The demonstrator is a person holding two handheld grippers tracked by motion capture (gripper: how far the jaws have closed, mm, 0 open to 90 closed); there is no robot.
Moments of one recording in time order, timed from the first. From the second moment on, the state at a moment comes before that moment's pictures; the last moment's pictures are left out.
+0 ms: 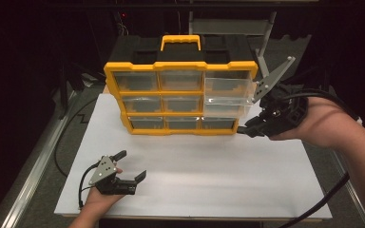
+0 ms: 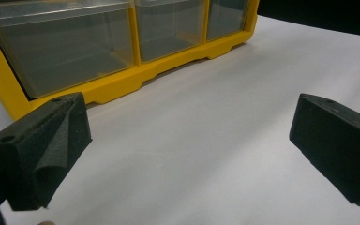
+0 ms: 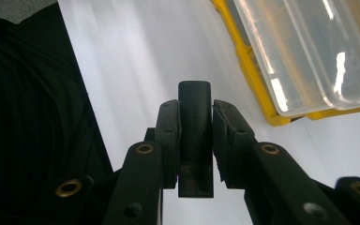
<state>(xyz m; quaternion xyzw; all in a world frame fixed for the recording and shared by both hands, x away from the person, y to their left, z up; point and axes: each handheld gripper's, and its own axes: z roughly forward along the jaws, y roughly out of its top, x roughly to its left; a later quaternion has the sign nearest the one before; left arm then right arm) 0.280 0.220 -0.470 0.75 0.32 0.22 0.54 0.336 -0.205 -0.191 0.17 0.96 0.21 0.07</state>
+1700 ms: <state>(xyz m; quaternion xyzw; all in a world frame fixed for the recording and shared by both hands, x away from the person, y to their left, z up) 0.280 0.222 -0.470 0.75 0.32 0.21 0.54 0.389 -0.161 -0.136 0.16 0.96 0.21 0.09</state>
